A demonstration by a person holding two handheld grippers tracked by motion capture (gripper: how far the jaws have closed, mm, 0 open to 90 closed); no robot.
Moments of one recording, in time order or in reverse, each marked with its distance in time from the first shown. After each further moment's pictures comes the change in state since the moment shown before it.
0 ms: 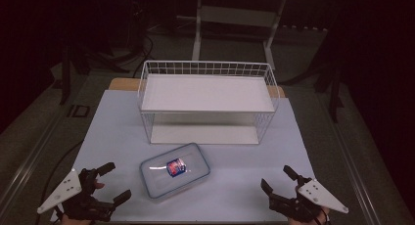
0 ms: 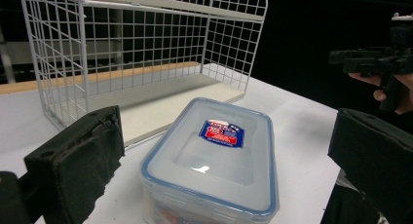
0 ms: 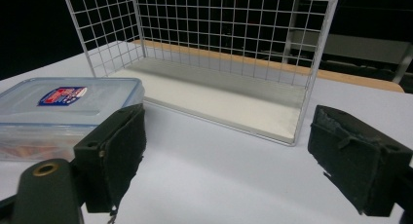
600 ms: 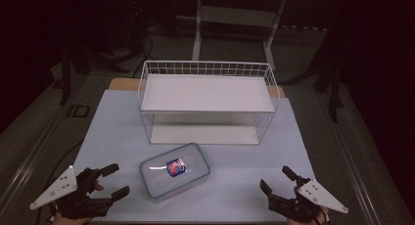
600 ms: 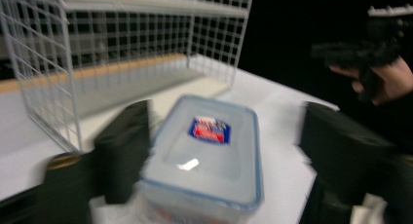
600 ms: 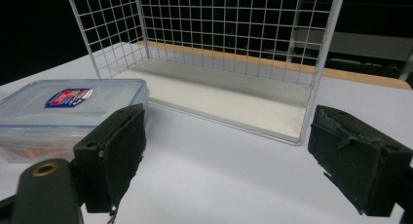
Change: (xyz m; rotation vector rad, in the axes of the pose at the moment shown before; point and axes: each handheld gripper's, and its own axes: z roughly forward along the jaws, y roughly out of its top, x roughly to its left) left arm 0.007 0.013 -0.006 0.089 -0.077 0.019; right arm 0.003 0.000 0.000 0.001 0.009 0.013
